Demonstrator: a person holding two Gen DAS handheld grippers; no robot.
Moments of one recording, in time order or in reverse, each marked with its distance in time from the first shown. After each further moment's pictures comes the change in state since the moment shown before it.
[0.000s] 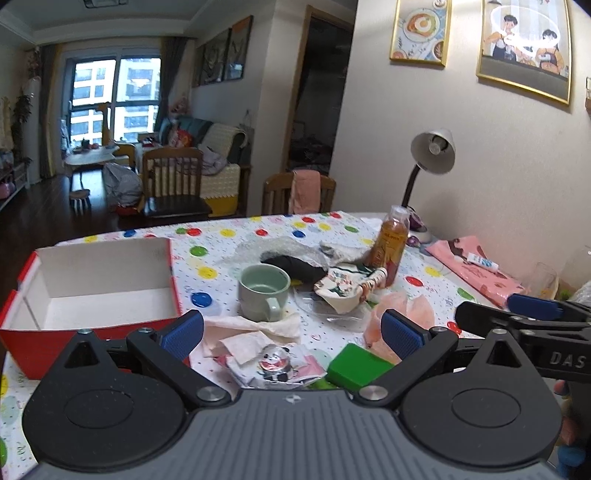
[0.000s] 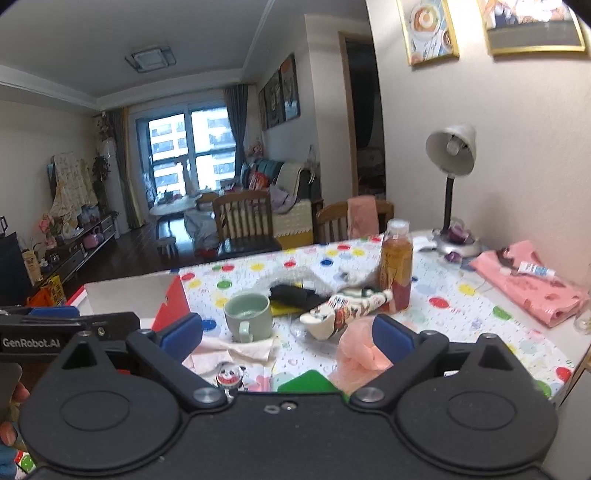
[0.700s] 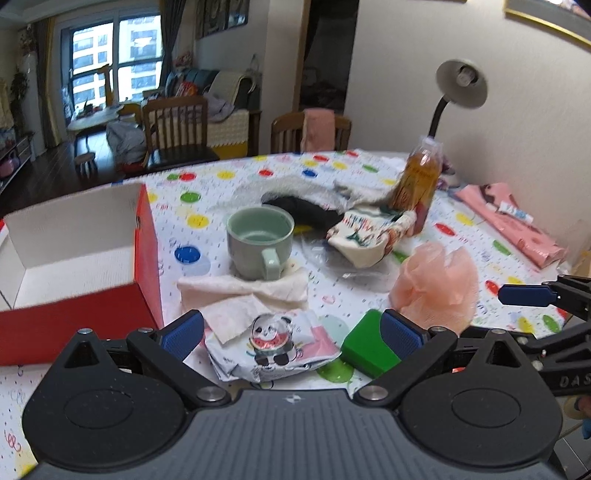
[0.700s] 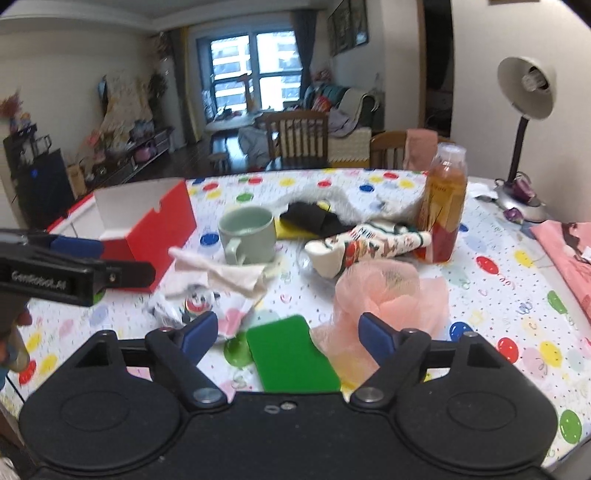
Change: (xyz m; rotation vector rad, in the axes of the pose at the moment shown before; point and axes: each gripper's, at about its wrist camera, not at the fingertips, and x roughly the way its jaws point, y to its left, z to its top) left arm 0.106 -0.017 -0.020 0.013 0.193 0.081; right arm 0.097 -0.062 -0.023 -0.159 0.261 0.198
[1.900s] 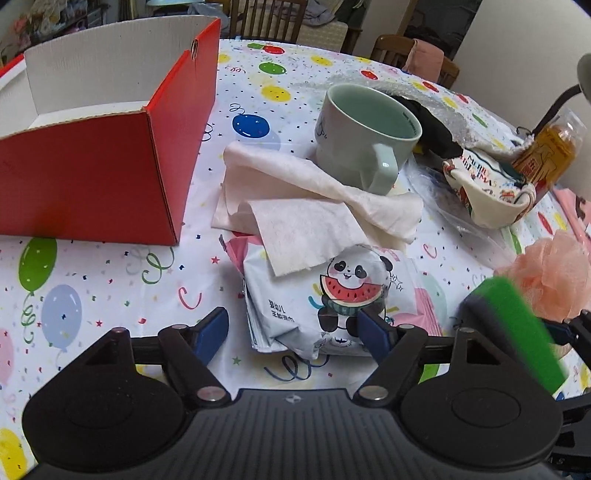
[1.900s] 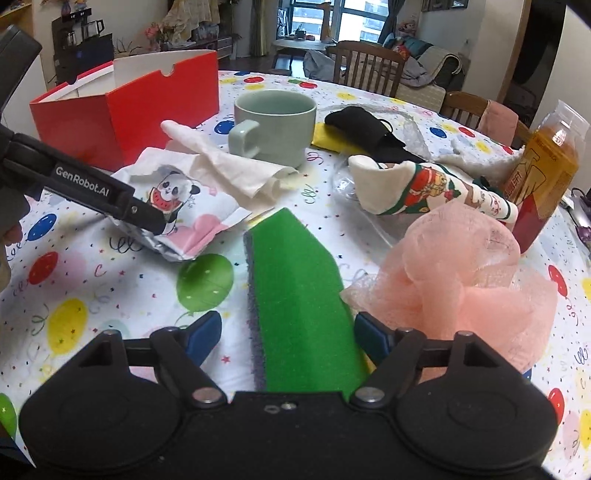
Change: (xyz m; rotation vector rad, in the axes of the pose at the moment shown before) left arm 0.108 0.050 -0.029 -0.338 0.270 0.120; right arm 0.123 -0.008 -0.021 -0.287 0.234 0.080
